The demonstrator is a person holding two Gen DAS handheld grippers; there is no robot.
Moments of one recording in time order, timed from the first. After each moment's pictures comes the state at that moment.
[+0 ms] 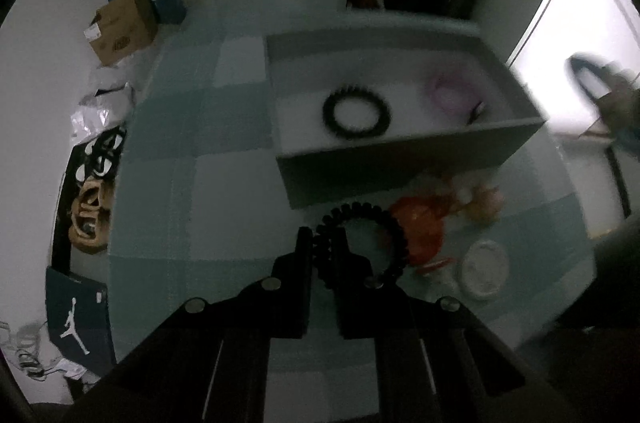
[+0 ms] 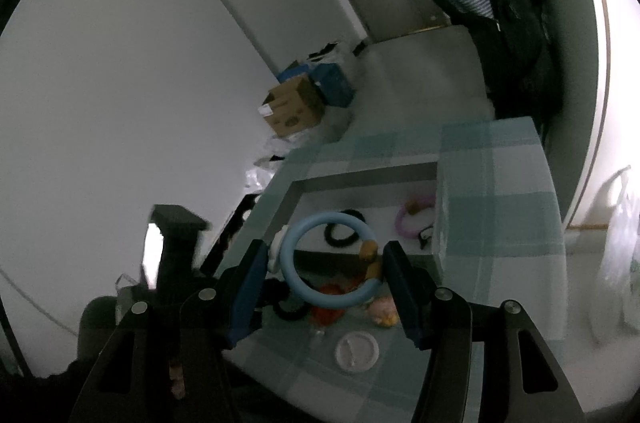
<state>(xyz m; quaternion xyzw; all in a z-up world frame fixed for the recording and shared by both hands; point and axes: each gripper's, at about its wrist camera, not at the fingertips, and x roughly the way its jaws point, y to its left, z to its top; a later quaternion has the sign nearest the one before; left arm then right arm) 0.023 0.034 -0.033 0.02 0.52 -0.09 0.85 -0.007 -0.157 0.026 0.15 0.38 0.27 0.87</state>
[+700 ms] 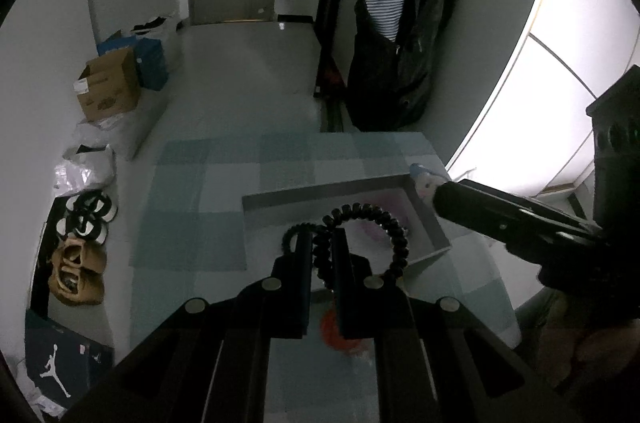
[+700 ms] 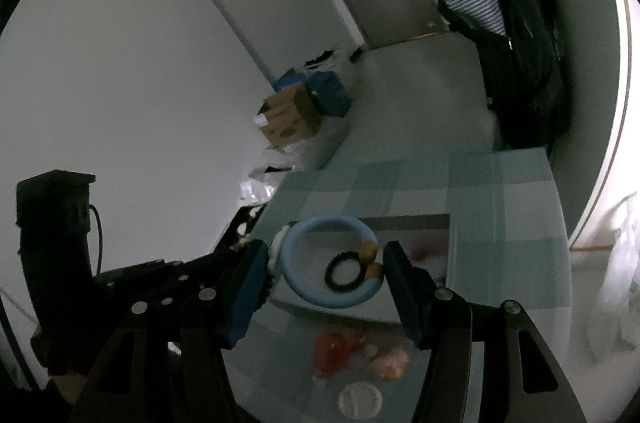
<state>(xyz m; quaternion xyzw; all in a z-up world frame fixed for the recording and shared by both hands) 0.038 0.028 0.037 -0.03 0.42 -0.14 0.89 0.039 -0.139 0.043 0.15 0.37 0.26 0.88</state>
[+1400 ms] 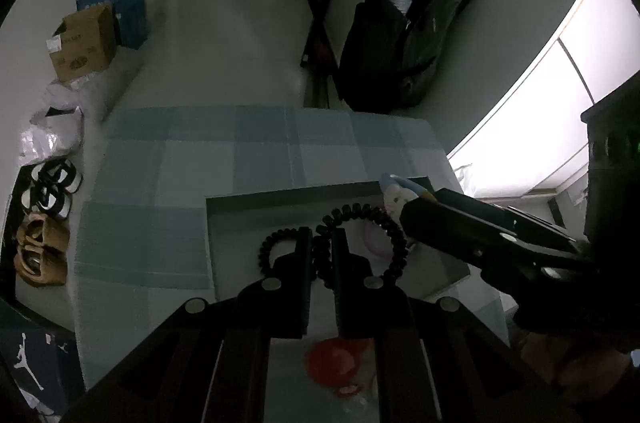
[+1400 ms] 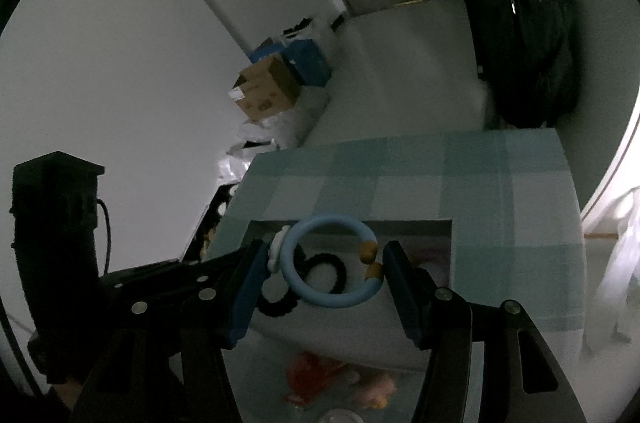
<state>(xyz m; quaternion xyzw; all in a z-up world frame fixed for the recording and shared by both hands) 0.086 0.026 0.003 -0.08 0.48 -0.17 0.86 0.087 -0.124 0.014 0.14 0.44 0.24 0.86</state>
